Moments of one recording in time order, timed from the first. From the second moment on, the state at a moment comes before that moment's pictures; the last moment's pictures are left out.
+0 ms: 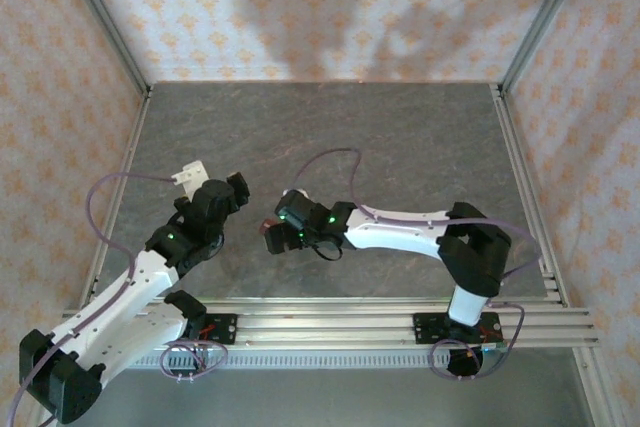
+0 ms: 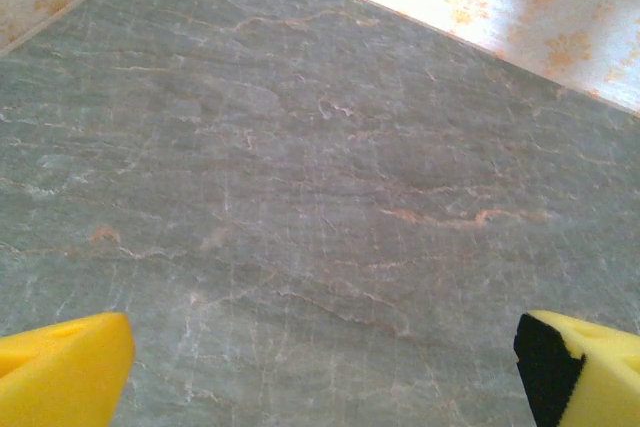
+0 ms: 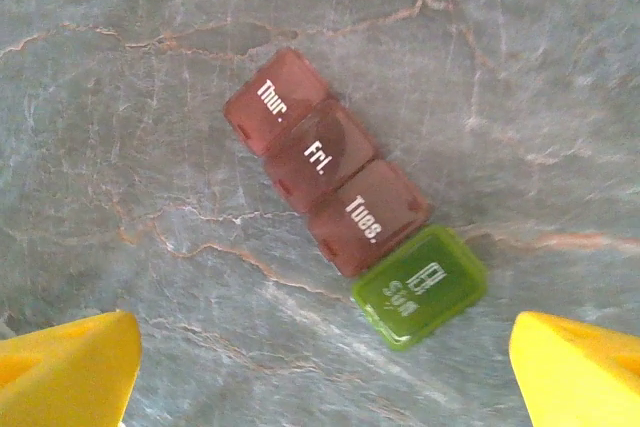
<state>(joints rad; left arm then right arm) -0.47 0.83 0.63 -0.44 -0.64 -0.71 1.10 1.72 1.17 -0.42 0.06 0.65</state>
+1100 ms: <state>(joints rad) -0.30 0.99 0.68 -0.43 -0.36 -0.65 1.02 1.92 1.23 -0.41 -0.06 0.22</state>
